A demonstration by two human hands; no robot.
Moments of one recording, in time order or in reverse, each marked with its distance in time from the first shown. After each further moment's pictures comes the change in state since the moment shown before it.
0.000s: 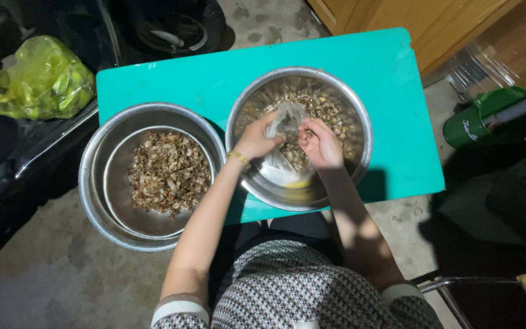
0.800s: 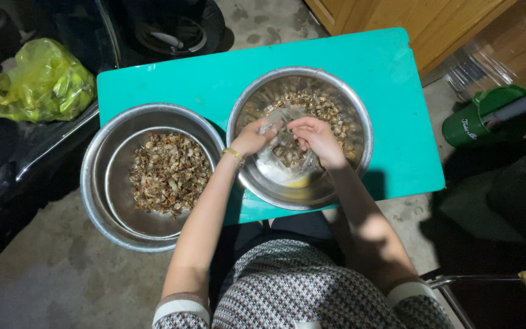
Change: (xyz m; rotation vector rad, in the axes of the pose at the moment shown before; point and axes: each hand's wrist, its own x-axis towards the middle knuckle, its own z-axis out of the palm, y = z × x) left_hand 0.010 -0.050 0.008 -0.250 -0.117 -0.266; right_hand 0.000 -0.013 0.017 -0.710 -0.149 -0.010
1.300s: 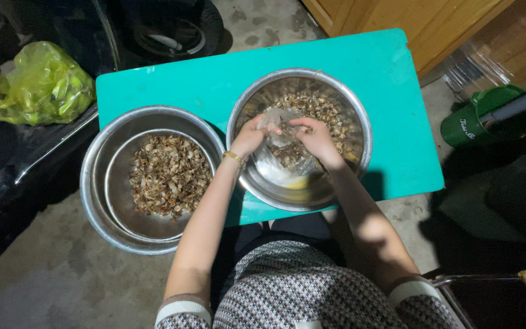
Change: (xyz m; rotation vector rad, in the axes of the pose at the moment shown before) left_hand 0.011 -0.006 0.002 -0.370 0.007 0.039; right_hand 0.029 0.039 -0.016 -0.469 0.121 -0.165
